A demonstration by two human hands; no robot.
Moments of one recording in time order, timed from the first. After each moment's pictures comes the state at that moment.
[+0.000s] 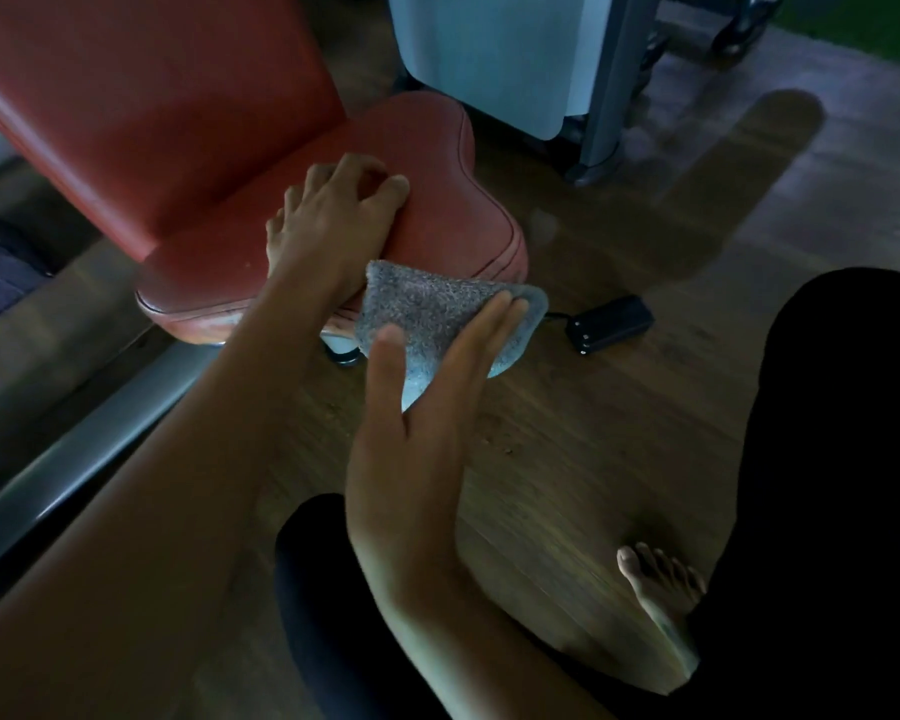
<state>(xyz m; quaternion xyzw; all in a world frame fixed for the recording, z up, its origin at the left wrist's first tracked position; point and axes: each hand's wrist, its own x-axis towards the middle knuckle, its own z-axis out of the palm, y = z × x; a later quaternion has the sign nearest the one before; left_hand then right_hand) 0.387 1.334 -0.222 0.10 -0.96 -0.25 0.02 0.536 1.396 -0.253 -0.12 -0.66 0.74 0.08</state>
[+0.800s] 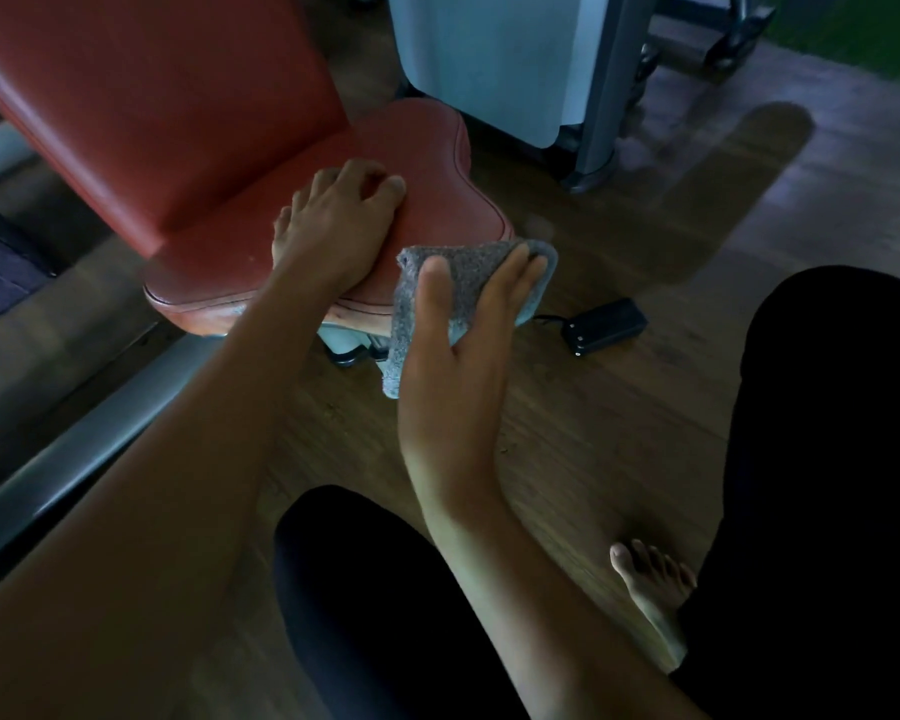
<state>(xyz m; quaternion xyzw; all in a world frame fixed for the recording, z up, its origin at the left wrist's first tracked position) 0.389 1.331 -0.225 0.09 -0.97 -0.25 0.01 0.511 1.421 -0.248 -0.12 -0.67 0.73 0.07</state>
